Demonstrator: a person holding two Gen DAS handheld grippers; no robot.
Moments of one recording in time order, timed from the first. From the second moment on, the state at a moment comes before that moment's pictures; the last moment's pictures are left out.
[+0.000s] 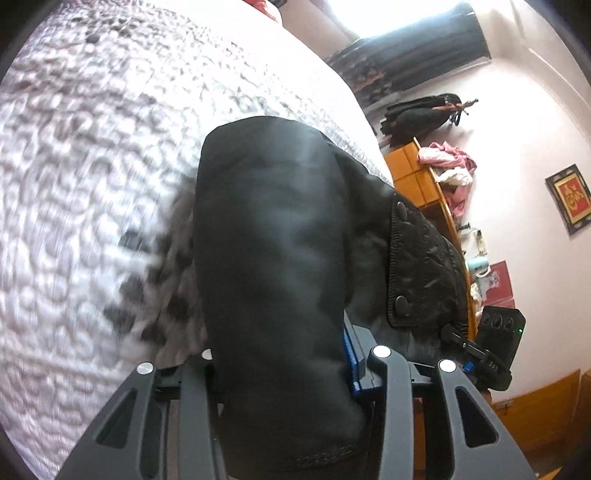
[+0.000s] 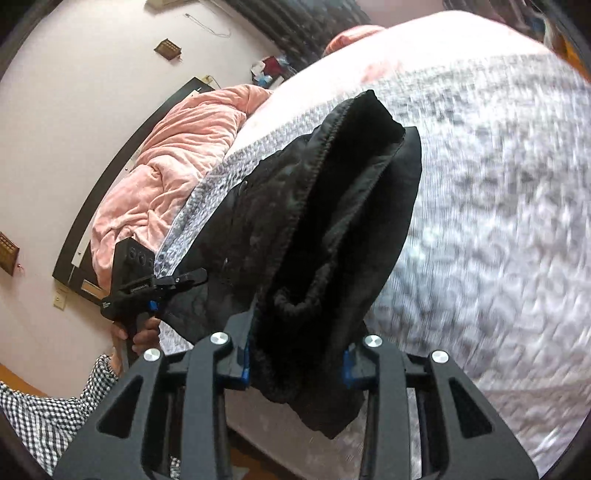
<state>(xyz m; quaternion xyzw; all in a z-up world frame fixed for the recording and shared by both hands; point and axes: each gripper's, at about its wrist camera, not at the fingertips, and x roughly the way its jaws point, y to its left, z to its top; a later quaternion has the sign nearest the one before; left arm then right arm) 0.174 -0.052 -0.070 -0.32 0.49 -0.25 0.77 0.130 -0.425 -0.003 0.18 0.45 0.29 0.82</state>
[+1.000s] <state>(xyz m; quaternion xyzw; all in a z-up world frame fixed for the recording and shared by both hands) 0.193 -0.055 -0.080 -0.16 0.46 -0.08 0.87 0.195 -0.439 -0.074 0.12 0.50 0.13 0.85</state>
